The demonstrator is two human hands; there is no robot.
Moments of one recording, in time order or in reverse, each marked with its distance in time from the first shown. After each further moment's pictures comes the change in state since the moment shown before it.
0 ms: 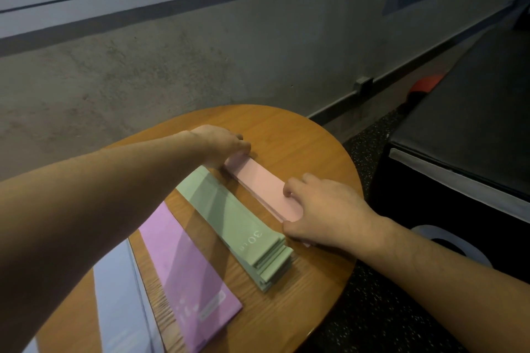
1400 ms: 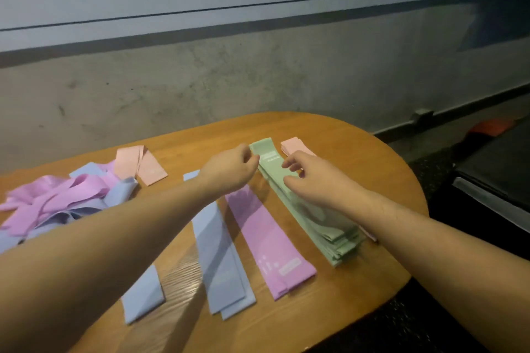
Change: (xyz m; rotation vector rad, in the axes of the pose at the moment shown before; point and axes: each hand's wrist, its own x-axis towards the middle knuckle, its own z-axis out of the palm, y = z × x) left_hand -0.147 0.005 0.084 -0.838 0.475 -0.627; right_hand 0.043 -0.114 -0.011 0.393 0.071 -0.103
